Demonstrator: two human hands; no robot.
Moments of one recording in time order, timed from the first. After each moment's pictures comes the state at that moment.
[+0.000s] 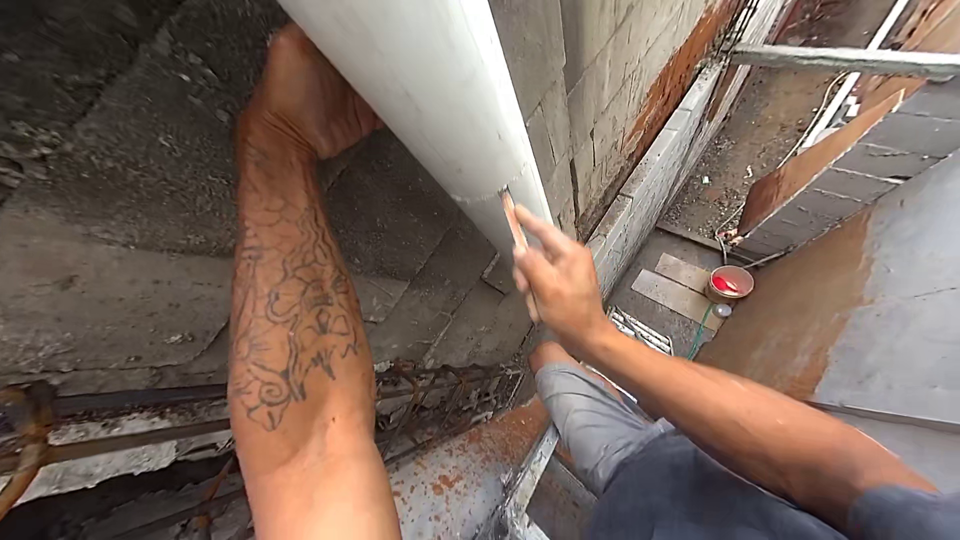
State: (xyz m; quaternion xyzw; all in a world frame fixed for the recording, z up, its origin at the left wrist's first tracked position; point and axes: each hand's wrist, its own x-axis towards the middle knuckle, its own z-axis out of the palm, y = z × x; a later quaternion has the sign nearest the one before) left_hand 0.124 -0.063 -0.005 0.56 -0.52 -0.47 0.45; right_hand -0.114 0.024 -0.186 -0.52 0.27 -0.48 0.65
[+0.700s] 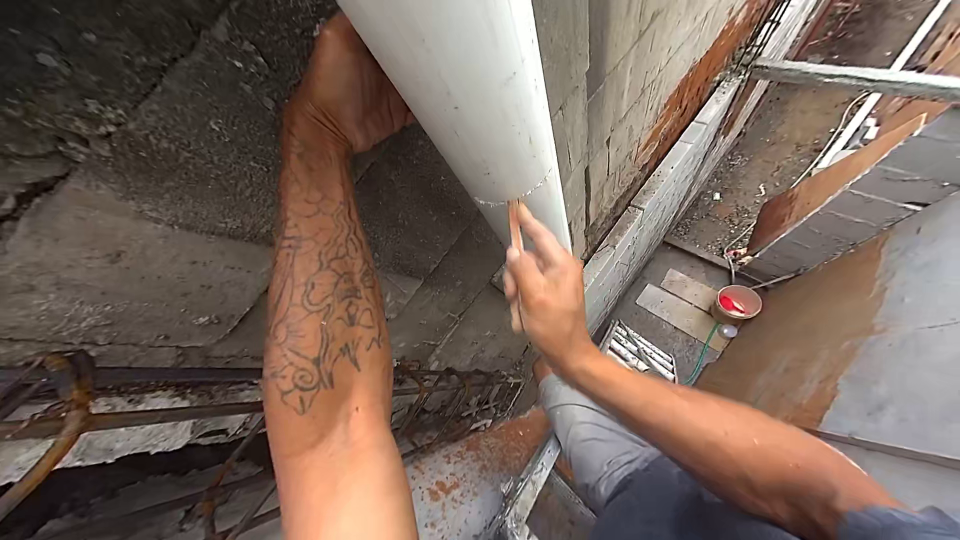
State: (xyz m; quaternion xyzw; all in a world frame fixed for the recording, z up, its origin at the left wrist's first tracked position) left_hand 0.124 -0.063 -0.002 0.54 -0.53 -0.48 0.45; right_hand -0.086 0.043 -0.176 -0.48 0.28 -0.50 0.67
